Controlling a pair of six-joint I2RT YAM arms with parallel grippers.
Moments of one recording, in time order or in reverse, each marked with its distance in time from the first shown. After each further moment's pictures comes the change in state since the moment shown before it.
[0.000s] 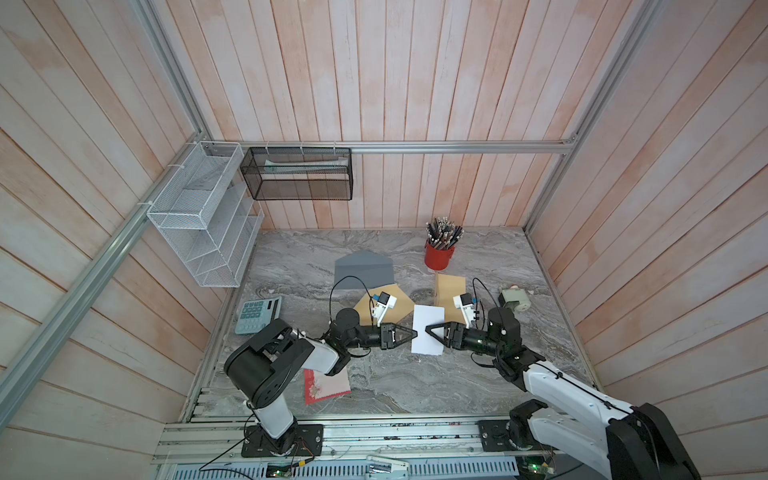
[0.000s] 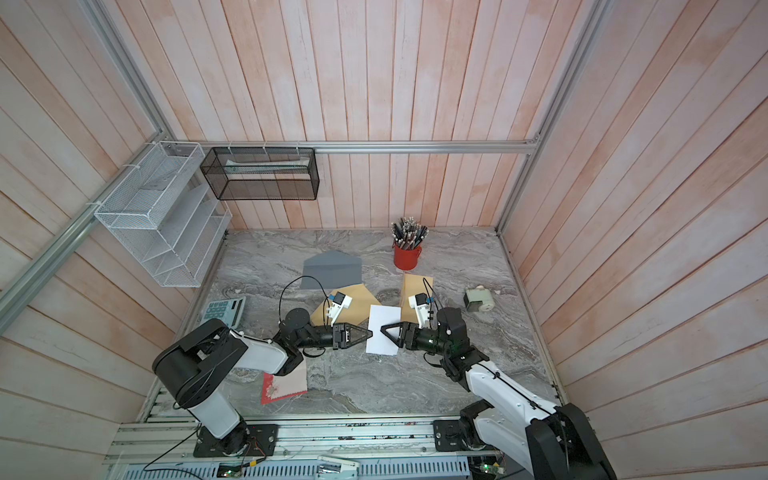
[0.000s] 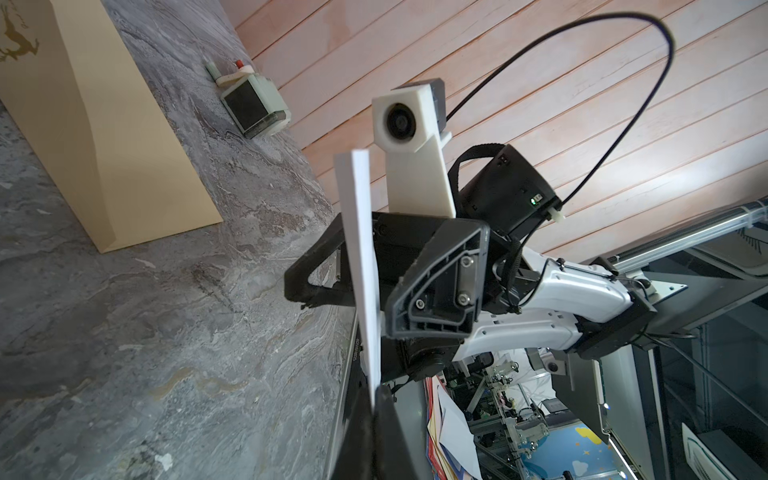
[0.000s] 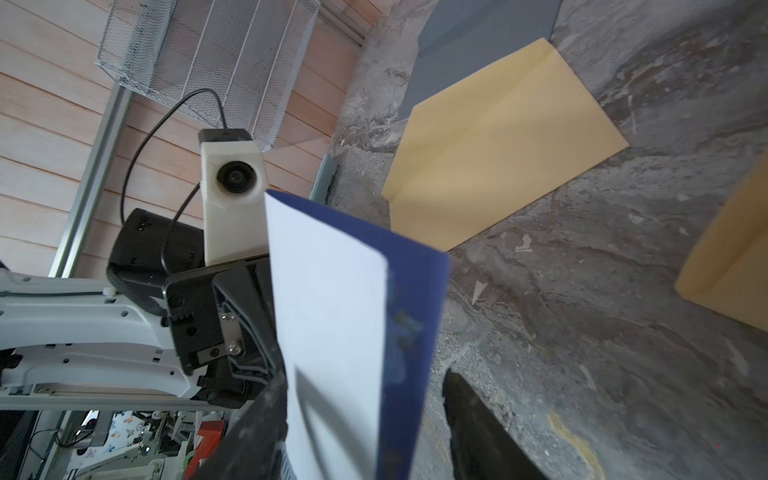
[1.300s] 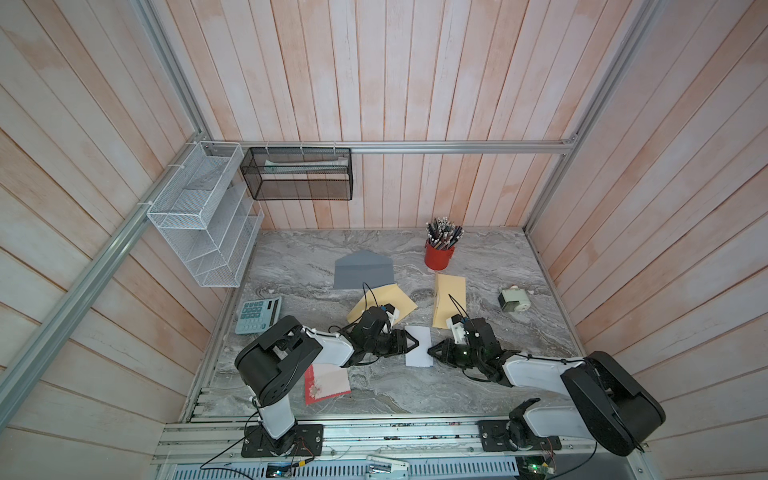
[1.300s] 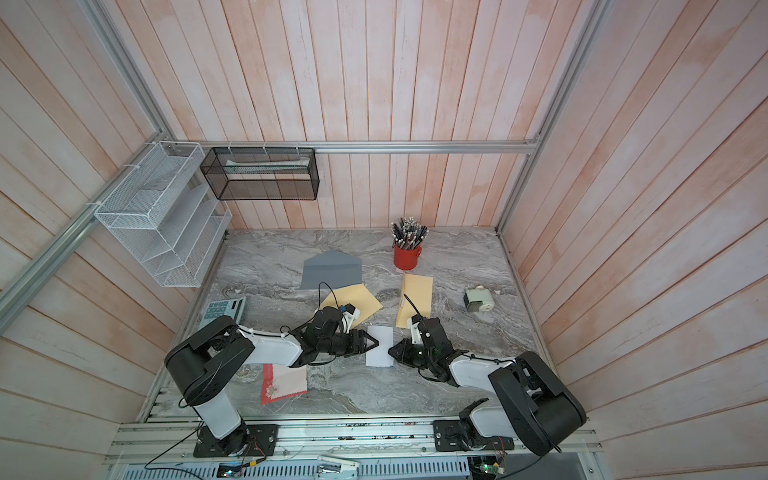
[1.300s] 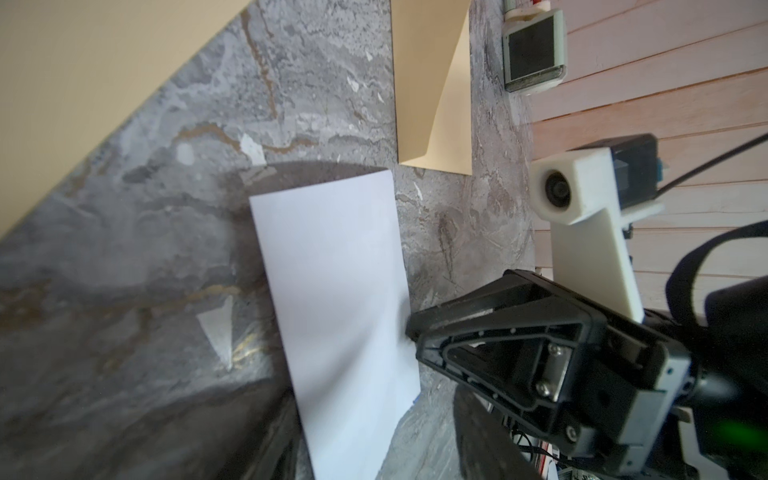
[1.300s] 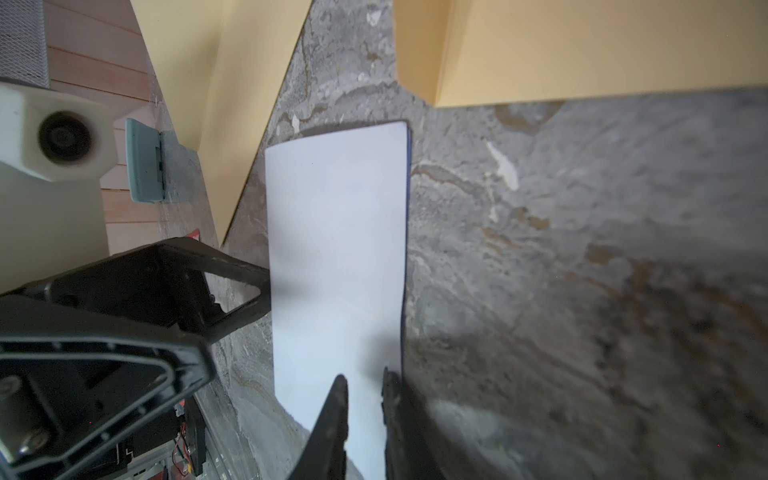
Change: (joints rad) left arm -0.100 0.043 0.170 -0.765 -0.367 0.148; right arm 0.092 0.325 -0.045 -0.053 0.266 0.034
